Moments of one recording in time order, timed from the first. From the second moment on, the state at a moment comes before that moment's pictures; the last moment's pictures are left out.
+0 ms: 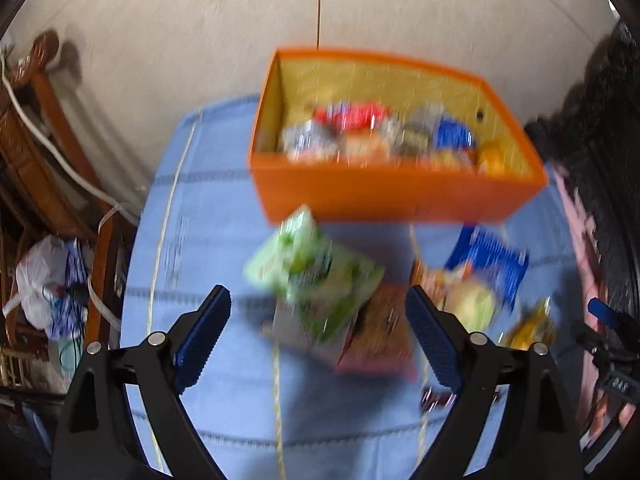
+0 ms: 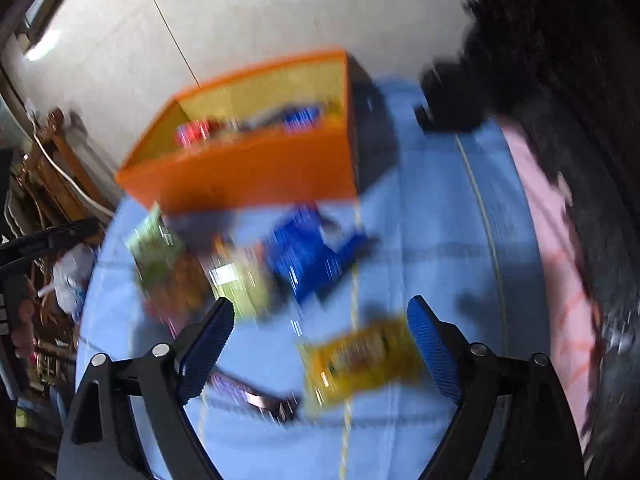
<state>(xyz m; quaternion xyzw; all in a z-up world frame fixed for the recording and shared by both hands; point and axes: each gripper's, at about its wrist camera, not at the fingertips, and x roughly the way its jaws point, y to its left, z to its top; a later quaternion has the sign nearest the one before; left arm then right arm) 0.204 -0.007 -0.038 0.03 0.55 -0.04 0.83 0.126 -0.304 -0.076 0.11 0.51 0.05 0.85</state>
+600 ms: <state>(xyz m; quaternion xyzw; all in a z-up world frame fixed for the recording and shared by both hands) 0.118 -0.002 -0.117 0.04 0.63 -0.06 0.77 0.076 -0.189 -0.135 -0.06 0.56 0.16 0.81</state>
